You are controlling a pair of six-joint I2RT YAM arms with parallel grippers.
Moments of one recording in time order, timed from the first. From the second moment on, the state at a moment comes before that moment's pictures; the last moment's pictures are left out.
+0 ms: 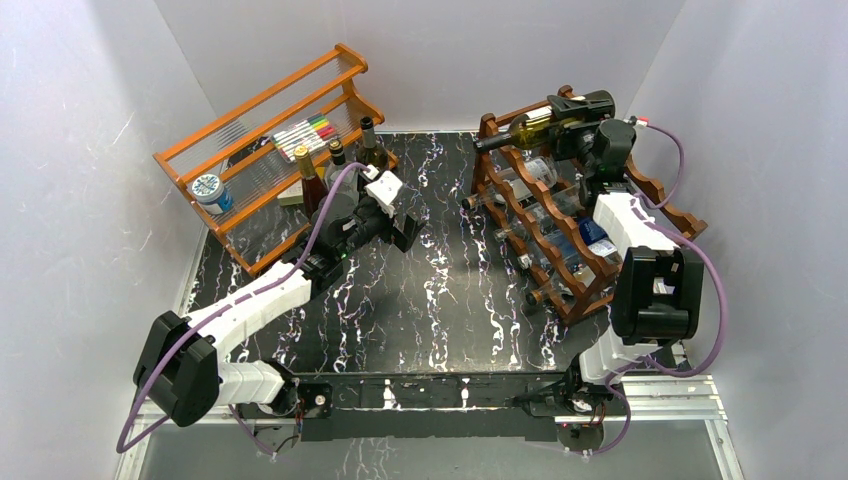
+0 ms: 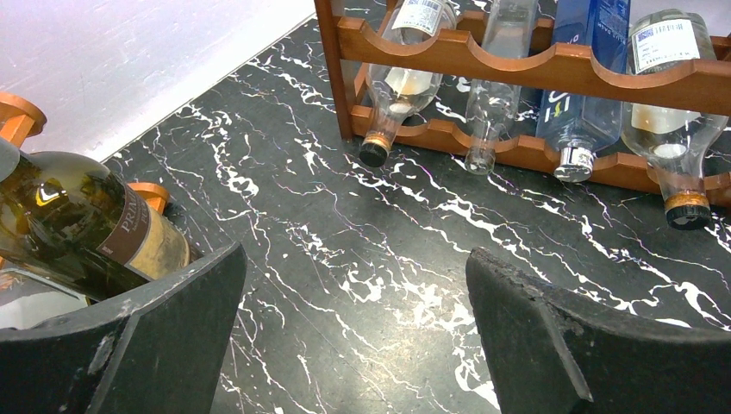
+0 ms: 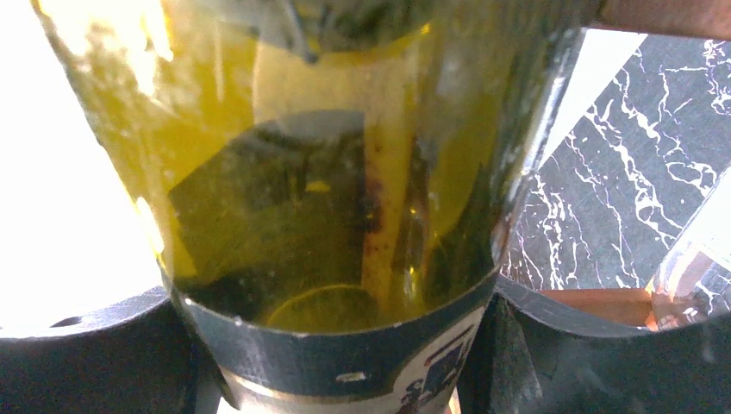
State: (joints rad) left arm -0.63 1.25 0.82 0.29 0.16 0.13; right arm 0.00 1.62 1.17 0.39 -0.17 1.45
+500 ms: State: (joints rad) left arm -0.64 1.25 0.82 0.29 0.16 0.12; right arm -0.04 1.55 1.17 0.38 -0.20 1.47
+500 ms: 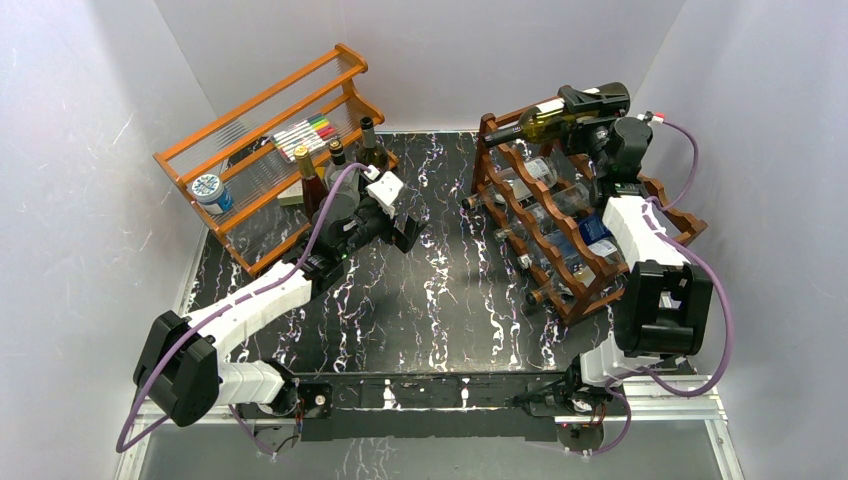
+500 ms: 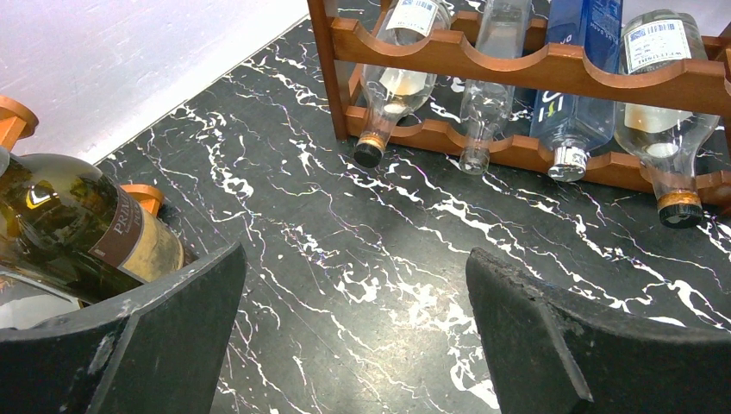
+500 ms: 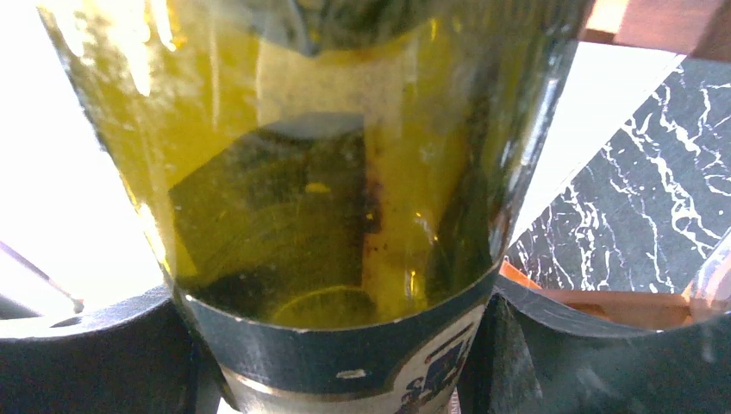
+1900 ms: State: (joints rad) left arm -0.68 1.25 0.91 0.95 0.43 0.05; right arm 0.40 1.39 1.17 0.23 -0.43 1.90
